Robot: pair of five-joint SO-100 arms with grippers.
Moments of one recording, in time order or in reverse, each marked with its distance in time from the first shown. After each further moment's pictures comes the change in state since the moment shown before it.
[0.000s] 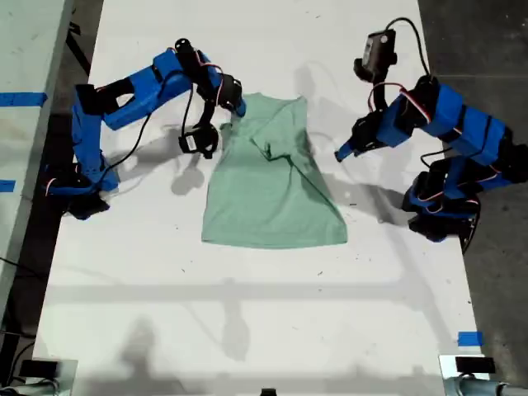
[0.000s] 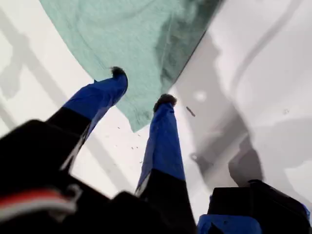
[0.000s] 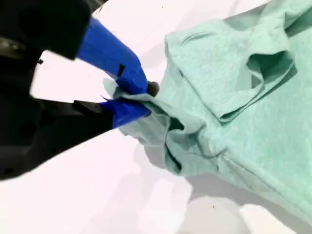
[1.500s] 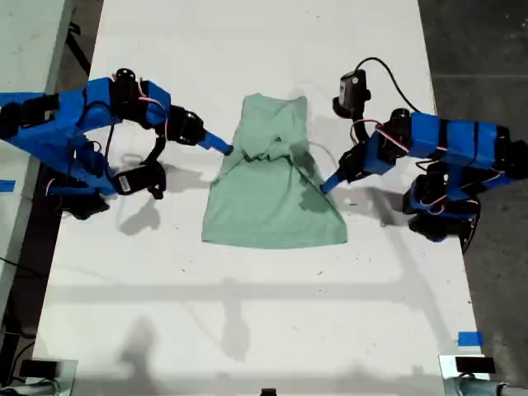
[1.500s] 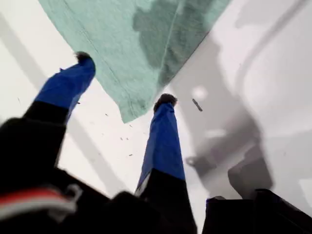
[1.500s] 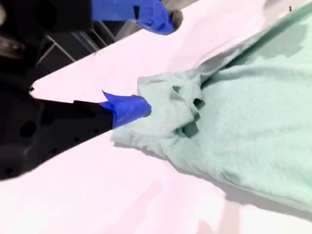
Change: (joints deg) arm 0 17.0 52.8 54.2 -10.7 -13.6; arm 1 -9.8 0.1 18.5 -12.8 2.1
